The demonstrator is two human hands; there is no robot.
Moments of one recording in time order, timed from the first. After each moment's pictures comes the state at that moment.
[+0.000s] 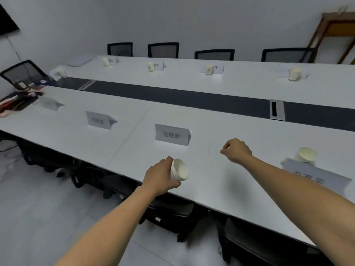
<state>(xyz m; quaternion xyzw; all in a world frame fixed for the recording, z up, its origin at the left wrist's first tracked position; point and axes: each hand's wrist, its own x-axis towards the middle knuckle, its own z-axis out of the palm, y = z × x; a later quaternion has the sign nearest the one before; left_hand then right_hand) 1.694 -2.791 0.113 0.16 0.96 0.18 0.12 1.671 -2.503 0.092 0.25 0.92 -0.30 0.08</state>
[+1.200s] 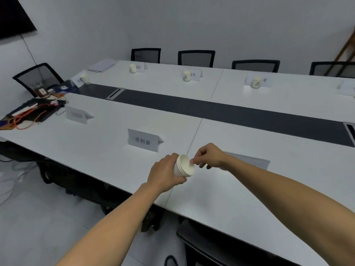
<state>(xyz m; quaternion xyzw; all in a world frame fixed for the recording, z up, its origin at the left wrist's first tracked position) 1.431 -3.068 0.127 0.18 0.96 0.22 0.06 1.408 -2.860 0.119 0.07 0.84 -0.50 0.19</state>
